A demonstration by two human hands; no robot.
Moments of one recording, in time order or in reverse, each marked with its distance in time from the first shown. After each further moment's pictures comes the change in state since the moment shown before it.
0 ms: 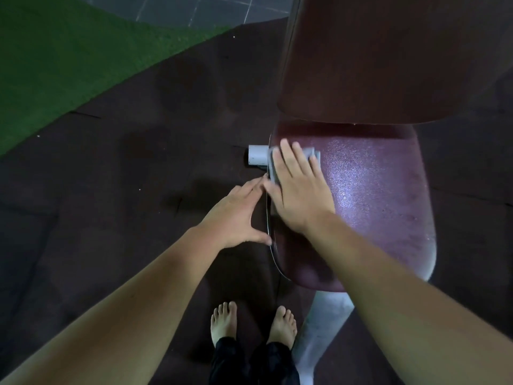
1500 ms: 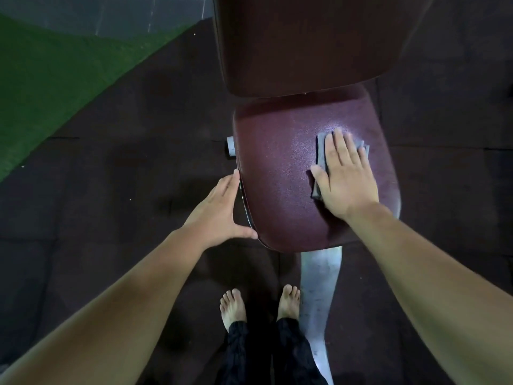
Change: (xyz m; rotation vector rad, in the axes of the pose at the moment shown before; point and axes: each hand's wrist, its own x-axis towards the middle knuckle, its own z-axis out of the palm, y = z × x) left_hand -0.027 0.021 0.017 0.009 -0.070 -0.065; right_hand -0.094 0.106 0.002 0.028 0.006 0.365
